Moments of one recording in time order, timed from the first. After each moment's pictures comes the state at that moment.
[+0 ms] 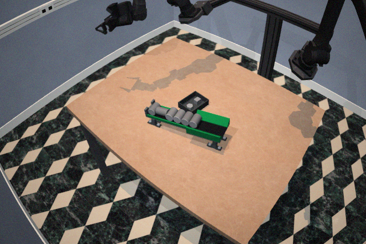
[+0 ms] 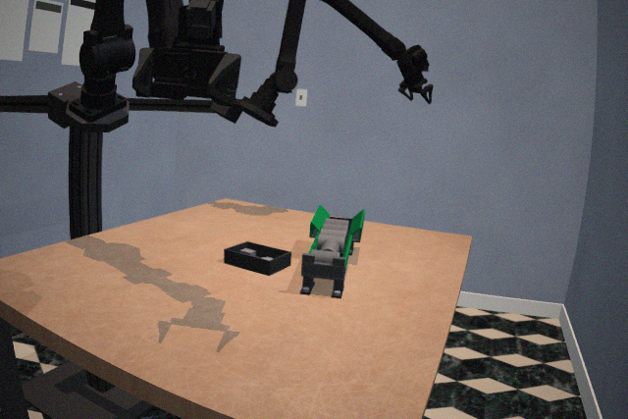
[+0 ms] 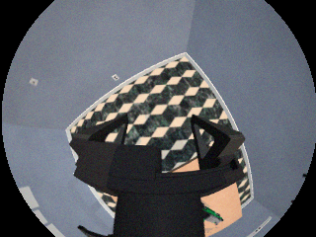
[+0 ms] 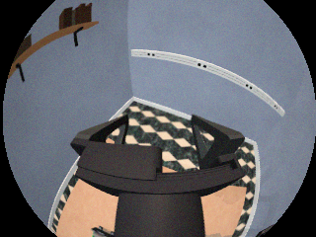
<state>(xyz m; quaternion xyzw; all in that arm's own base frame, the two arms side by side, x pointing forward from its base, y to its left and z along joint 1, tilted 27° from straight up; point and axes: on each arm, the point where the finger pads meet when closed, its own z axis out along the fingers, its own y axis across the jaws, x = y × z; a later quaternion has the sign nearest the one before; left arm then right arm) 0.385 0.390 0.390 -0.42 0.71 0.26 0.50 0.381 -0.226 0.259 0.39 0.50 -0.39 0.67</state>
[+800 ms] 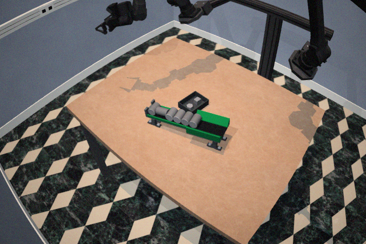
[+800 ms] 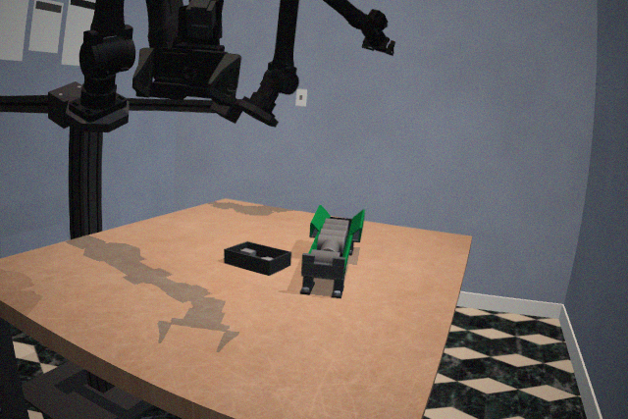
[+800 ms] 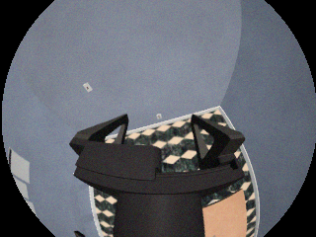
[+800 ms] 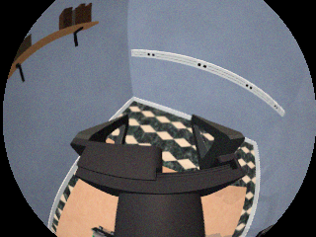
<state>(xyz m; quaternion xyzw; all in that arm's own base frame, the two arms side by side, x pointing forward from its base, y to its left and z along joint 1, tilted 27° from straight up) 0.122 0.459 0.551 -0.46 0.52 0.44 0.57 0.381 -0.226 0.259 0.39 0.50 -0.39 0.67</state>
